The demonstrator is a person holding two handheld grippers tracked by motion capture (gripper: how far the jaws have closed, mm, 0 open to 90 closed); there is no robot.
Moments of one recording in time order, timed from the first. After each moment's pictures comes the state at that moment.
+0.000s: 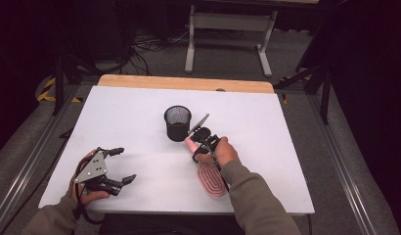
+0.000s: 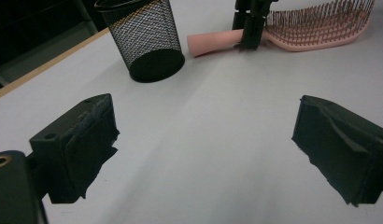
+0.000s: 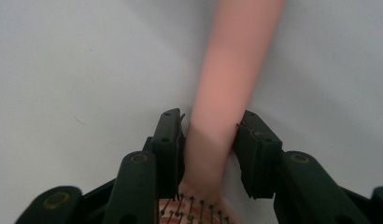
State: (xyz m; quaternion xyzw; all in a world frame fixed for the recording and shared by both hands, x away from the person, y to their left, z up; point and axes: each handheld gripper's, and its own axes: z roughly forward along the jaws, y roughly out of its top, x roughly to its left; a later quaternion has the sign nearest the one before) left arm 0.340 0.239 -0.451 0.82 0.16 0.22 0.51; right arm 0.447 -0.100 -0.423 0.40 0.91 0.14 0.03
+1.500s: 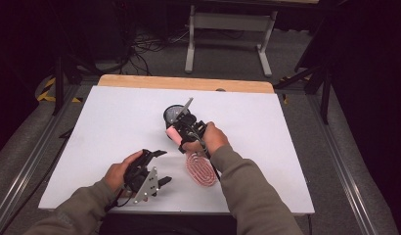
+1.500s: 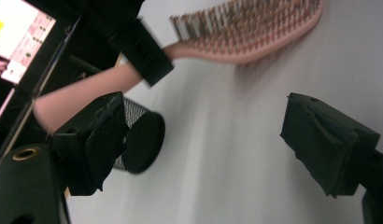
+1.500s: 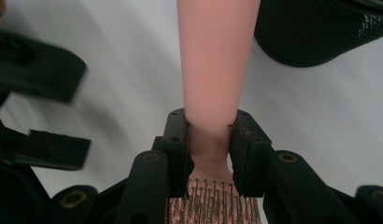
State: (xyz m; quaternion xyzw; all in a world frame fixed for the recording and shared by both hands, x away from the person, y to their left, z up) left arm 0.331 0.117 -0.448 0.84 -0.08 0.39 0.37; right arm 0.450 -0.056 -0.362 0.33 0.93 0.15 0.01
